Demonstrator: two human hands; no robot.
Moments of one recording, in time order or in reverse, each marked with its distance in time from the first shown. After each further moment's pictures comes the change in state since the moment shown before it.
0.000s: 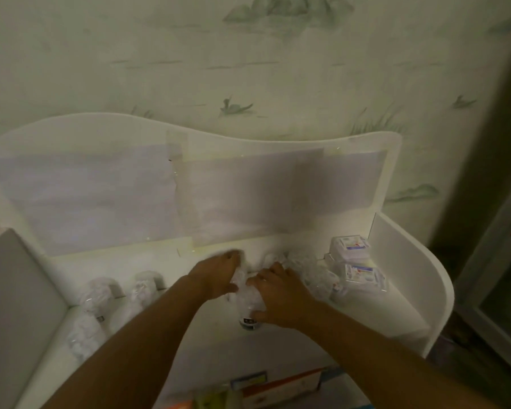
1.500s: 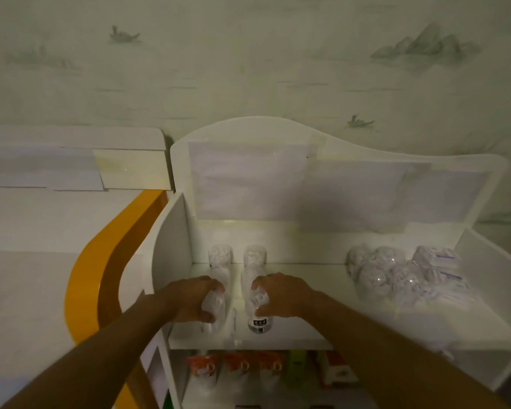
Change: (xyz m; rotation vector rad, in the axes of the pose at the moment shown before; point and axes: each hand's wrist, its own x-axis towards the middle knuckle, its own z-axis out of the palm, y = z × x) left_hand -0.264 -0.184 0.004 -0.153 -0.067 -0.144; right_hand 0.041 -0.223 -0.009 0.171 -0.218 -0.061
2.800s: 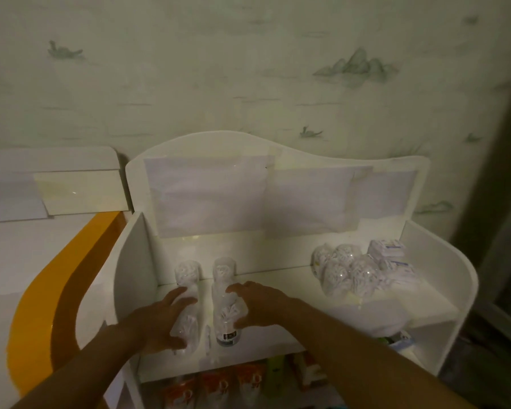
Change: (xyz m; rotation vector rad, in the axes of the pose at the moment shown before) left_hand 0.001 -0.007 0.004 0.102 -0.011 0.074; right_hand -0.008 0.004 0.003 0.149 0.013 0.045
